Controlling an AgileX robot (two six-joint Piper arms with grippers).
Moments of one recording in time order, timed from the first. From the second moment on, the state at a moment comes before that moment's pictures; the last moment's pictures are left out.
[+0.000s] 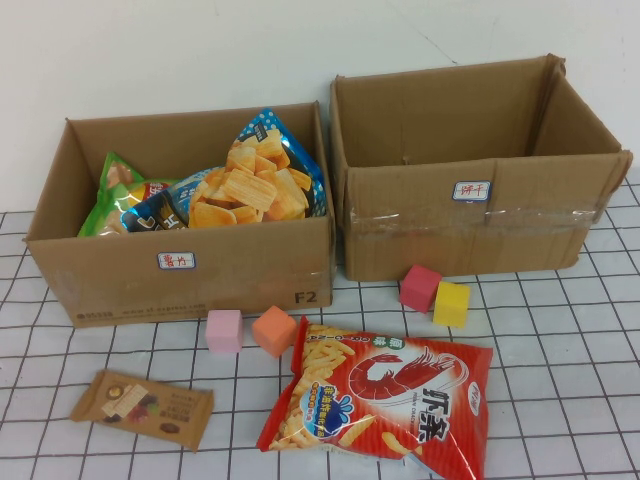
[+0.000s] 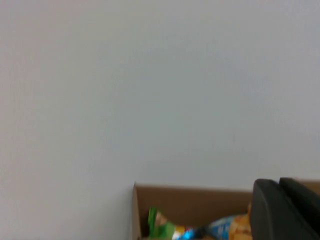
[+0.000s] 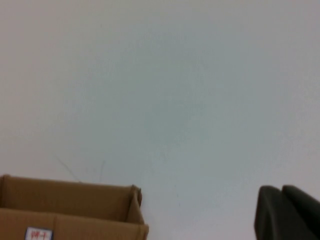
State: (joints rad) right arm 0.01 -0.01 -0.17 -0.07 -0.08 -0.08; left arm -0.11 -0.02 -0.21 0.09 -0.03 -0.25
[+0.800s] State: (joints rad) right arm 0.01 0.55 -0.41 0.38 0.64 -0.81; left arm -0.11 0.72 -0.53 -0.18 0.64 0.00
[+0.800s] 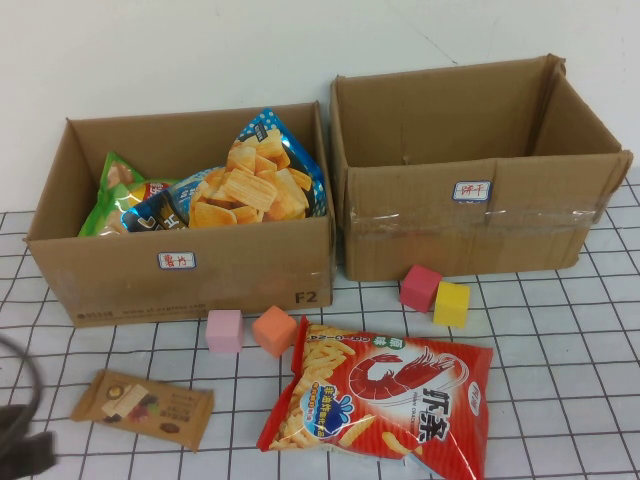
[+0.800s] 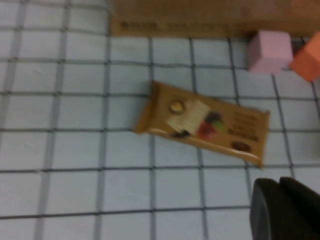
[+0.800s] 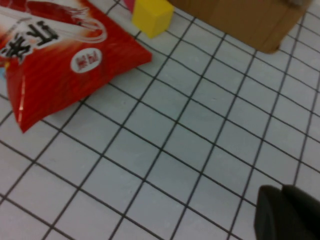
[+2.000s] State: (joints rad) right arm 0.01 0.58 -0.41 0.55 0.65 -1.02; left arm -0.51 1.72 -1.00 0.34 0.77 0.67
